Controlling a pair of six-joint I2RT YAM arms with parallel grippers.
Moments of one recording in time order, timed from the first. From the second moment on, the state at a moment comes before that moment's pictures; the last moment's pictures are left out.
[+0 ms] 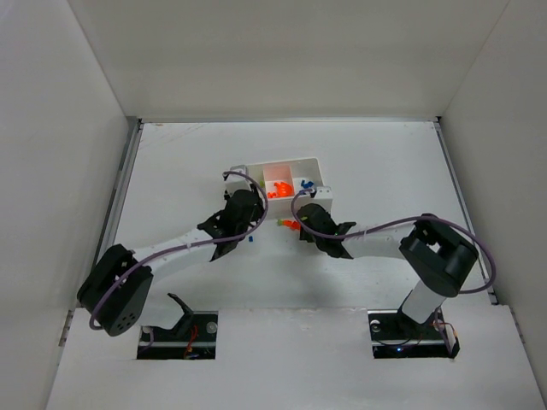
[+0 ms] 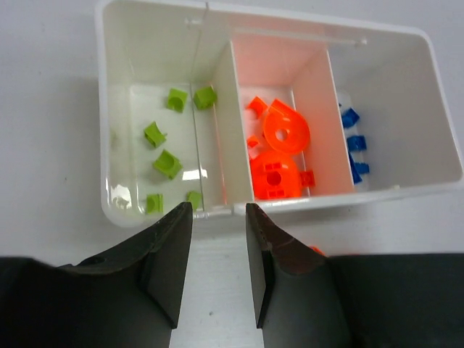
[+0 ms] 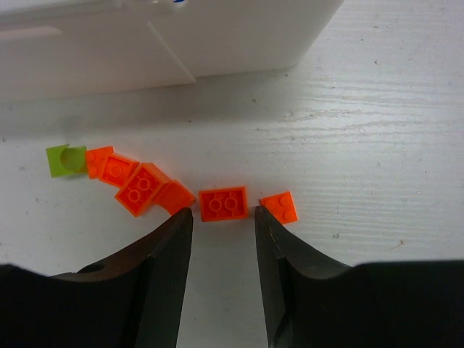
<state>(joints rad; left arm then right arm) -0.70 1.36 0.68 0.19 -0.49 -0.59 0.86 1.66 0.77 0.08 0.52 0.64</state>
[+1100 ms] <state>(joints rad) -0.92 1.44 0.56 0.25 -0.52 -0.78 0.79 1.66 1.11 0.09 0.40 0.52</state>
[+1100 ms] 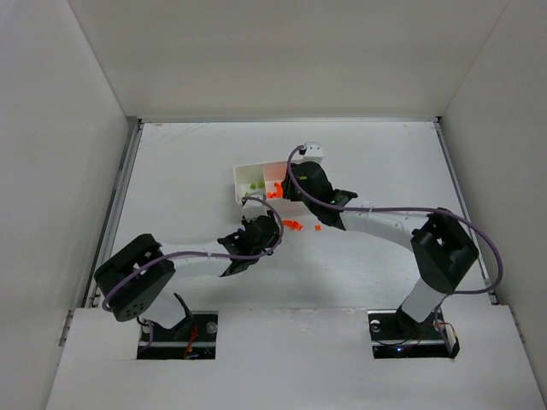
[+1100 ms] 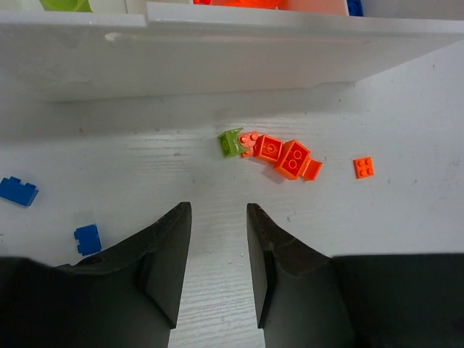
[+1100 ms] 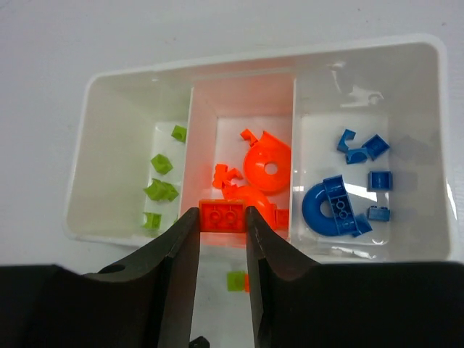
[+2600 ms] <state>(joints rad) -0.88 1.73 0.73 0.32 -0.58 -0.72 0.86 1.28 0.49 0.19 0.38 0.70</state>
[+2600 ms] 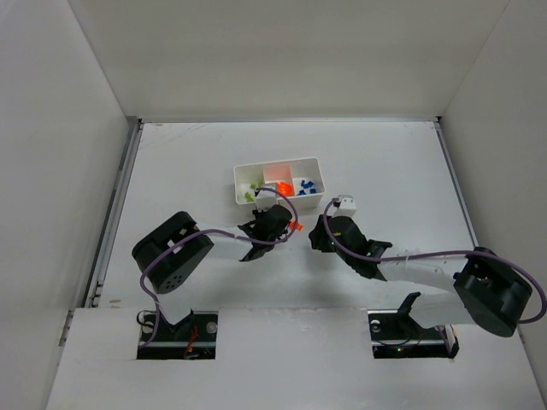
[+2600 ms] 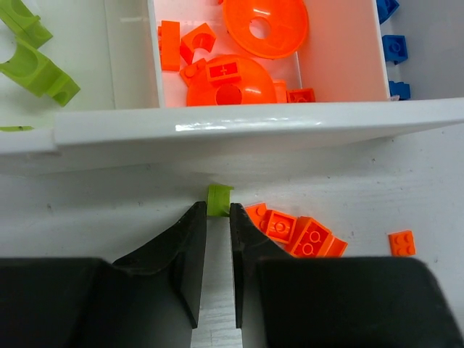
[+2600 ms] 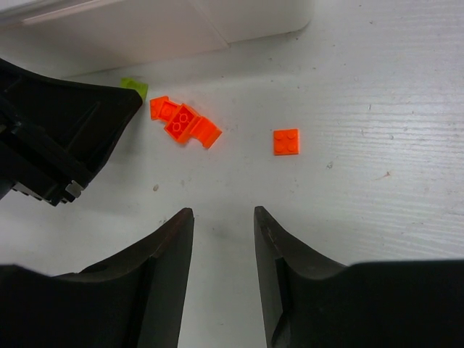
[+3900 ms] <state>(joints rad) -0.57 1.54 0.81 0.24 -0.46 -0.64 0.80 1.57 0.65 0.13 0.51 0.70</state>
